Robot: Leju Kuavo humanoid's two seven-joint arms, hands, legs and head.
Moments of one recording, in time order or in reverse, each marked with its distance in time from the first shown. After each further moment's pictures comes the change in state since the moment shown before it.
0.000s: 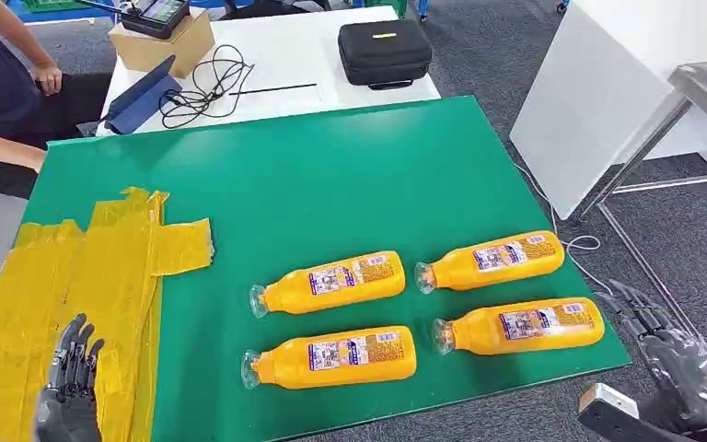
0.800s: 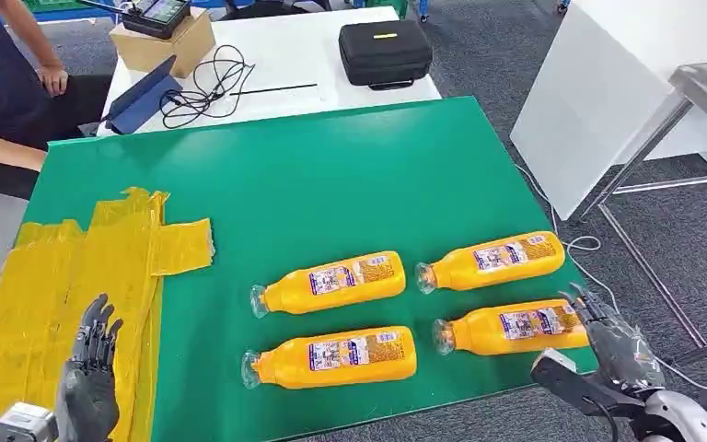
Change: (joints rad) left arm -0.112 0.083 -0.085 0.126 0.024 0.074 0.011; right arm -0.087 -0.147 0.303 0.358 -0.046 -0.221 0.233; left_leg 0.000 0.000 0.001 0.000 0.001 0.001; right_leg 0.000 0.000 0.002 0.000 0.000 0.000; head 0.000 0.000
